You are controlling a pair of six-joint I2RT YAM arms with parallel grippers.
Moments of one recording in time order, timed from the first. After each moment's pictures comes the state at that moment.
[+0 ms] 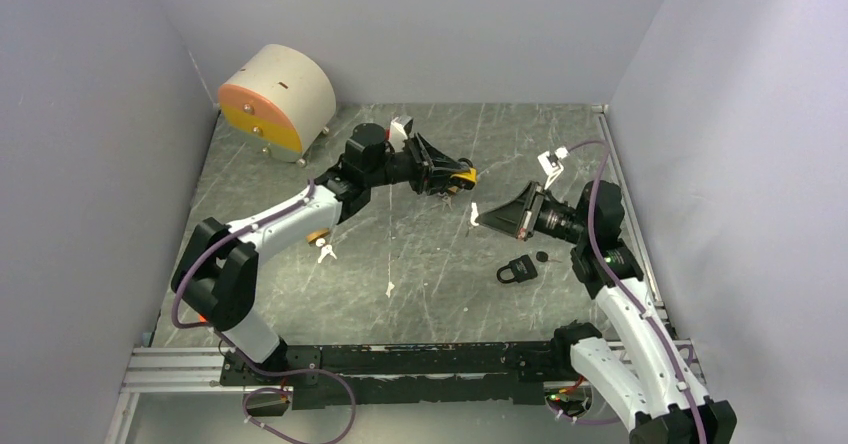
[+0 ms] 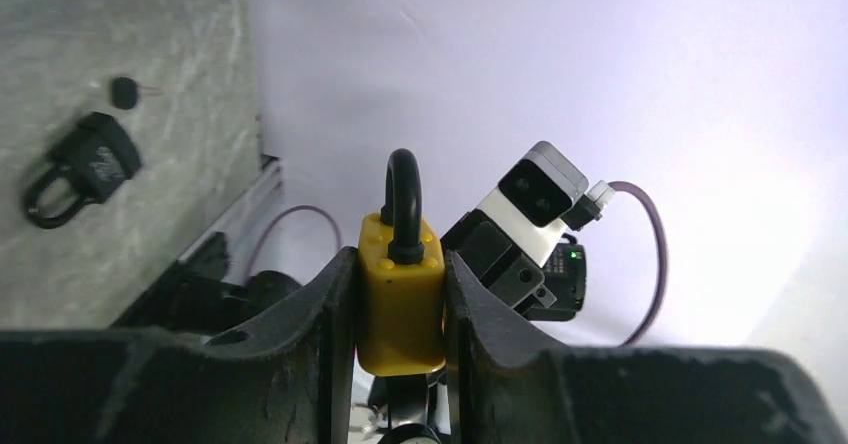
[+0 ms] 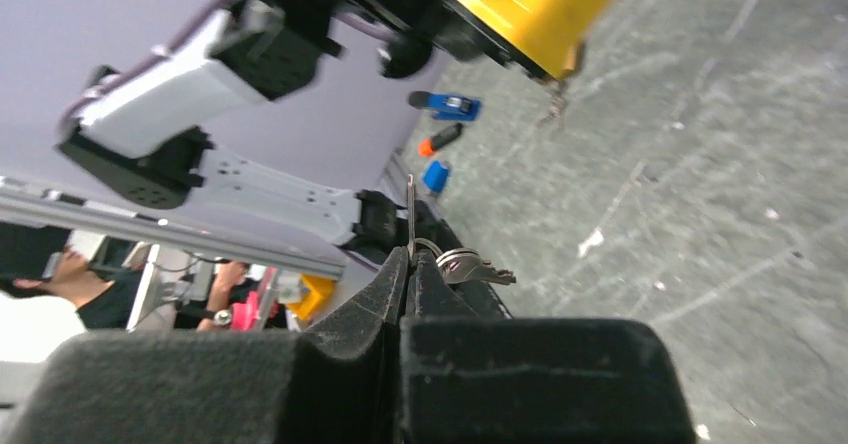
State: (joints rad) left arm -0.63 1.61 1.19 0.23 0.60 -1.50; right arm 0.18 0.75 0.66 -0.11 -0.90 0.82
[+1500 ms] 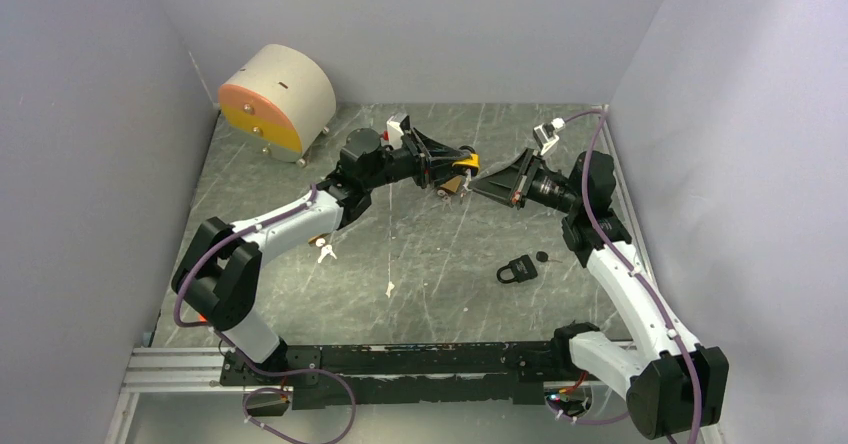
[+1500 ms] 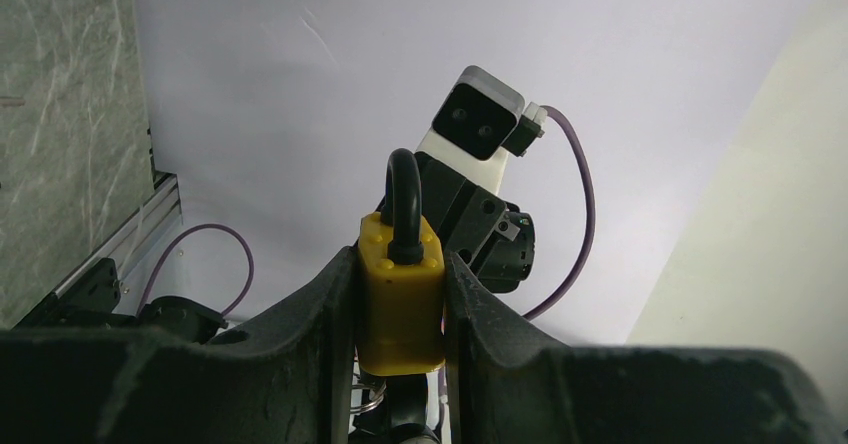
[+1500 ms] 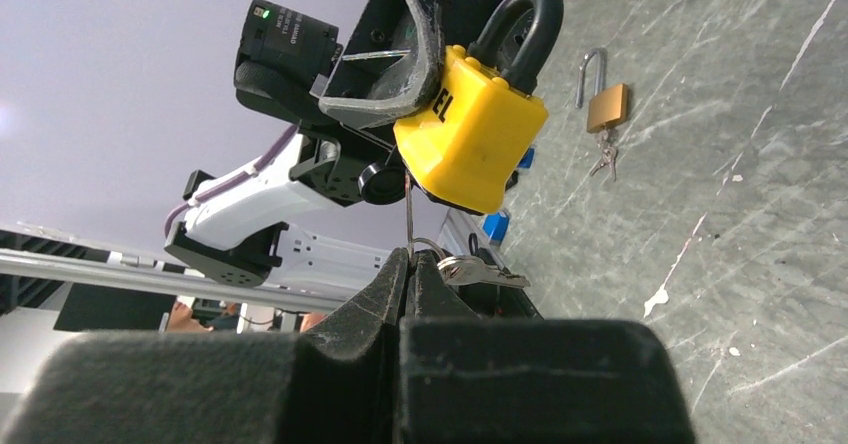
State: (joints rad) left arm -0.65 1.61 1.11 0.54 0.55 -1.77; right arm 0.18 1.00 0.79 0.15 -0.90 1.10
